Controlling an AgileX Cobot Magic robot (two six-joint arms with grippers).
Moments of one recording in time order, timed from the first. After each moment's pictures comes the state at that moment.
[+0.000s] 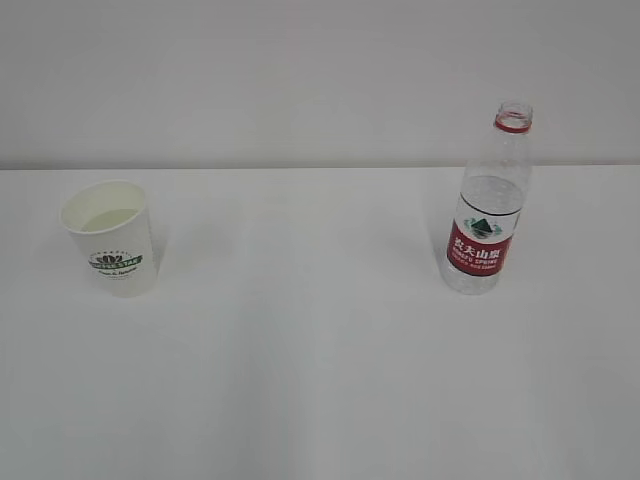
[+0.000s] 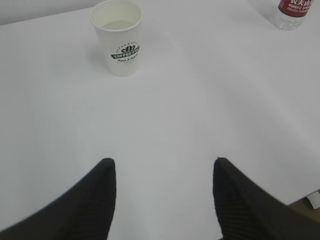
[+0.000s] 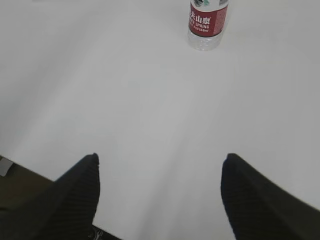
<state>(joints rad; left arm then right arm) -0.43 0.04 -0.55 0.03 1.14 -0.08 0.23 0.08 -0.56 0.15 1.25 -0.18</state>
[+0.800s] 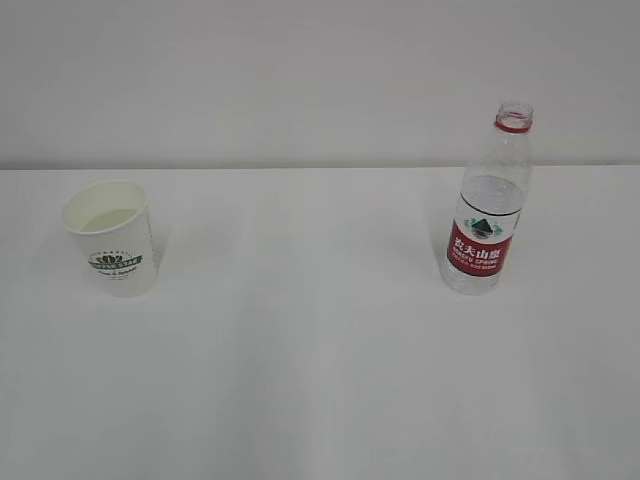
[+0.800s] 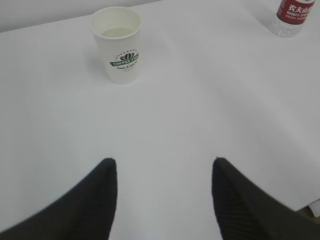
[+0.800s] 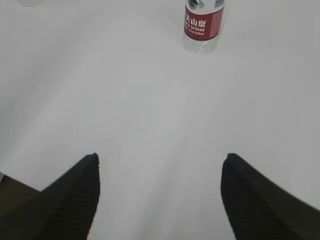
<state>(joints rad) -0.43 0.04 -0.53 0.03 1.10 -0.07 0.23 0.08 -0.49 0.14 1.16 -0.17</state>
